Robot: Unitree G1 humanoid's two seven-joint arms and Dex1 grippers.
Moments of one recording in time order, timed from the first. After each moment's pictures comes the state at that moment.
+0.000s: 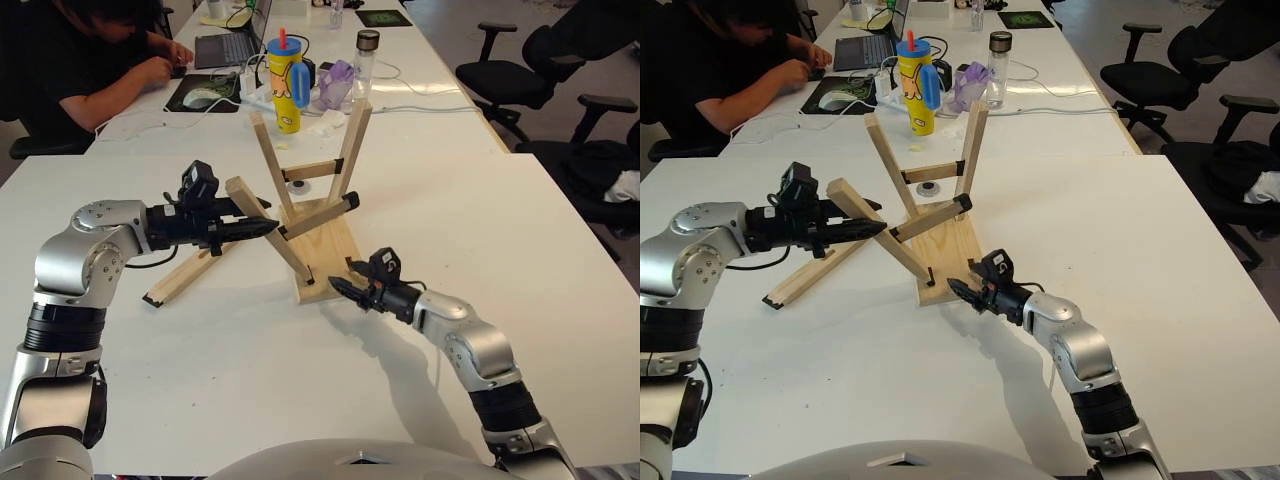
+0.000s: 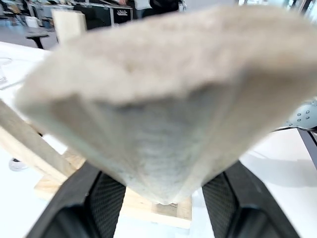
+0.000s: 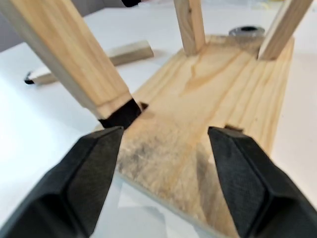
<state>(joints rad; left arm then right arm) -0.51 0.72 -0.03 -0.01 -0.59 0.59 -1.15 -0.11 -0.32 0.21 -0.16 0.33 0.60 0.51</state>
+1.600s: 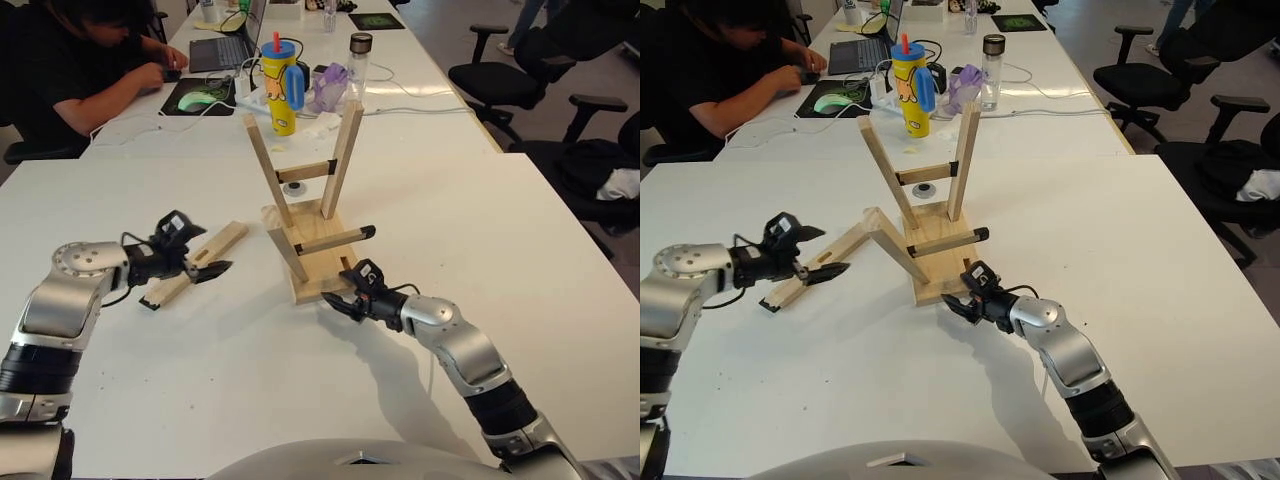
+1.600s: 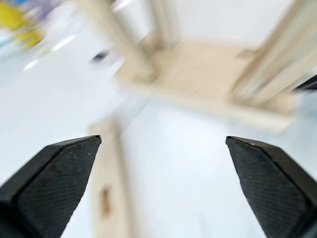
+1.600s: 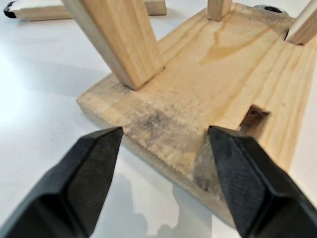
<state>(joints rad) -0.21 0.84 -0.02 -0.02 -0.19 0.50 -0.81 -0.12 -0.34 0.35 -0.20 0.17 0.60 0.50</state>
